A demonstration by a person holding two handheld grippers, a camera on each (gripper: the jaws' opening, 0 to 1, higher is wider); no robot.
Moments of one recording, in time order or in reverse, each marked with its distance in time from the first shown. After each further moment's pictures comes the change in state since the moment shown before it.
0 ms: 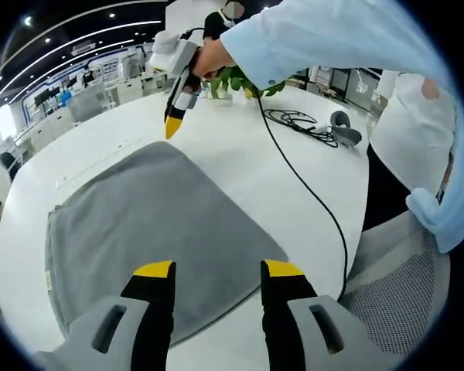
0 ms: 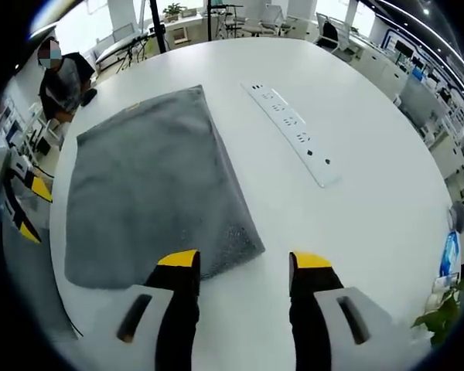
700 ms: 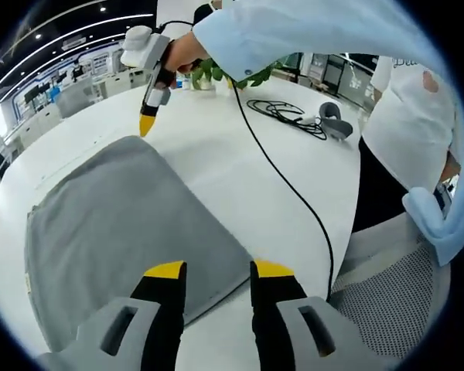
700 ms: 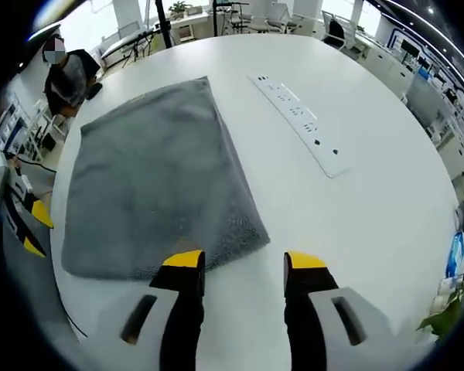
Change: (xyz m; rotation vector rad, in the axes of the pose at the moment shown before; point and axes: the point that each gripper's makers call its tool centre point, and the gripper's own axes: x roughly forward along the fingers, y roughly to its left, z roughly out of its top) left arm 0.029 -0.048 -0.001 0.021 0.050 -0.067; right arm 0.010 0.005 -0.015 -0.020 0.010 0.039
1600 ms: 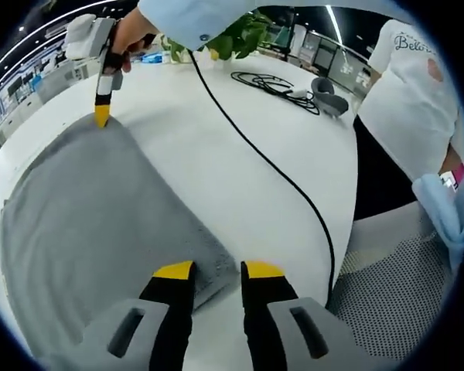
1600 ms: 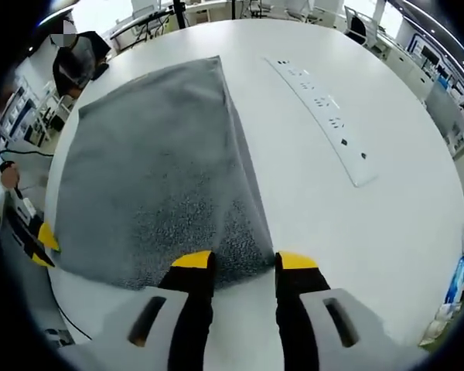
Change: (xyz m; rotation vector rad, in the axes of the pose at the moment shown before) left arm 0.047 -0.020 -0.025 0.004 0.121 -0.077; right arm 0.041 0.005 0.003 -0.079 0.072 0.052
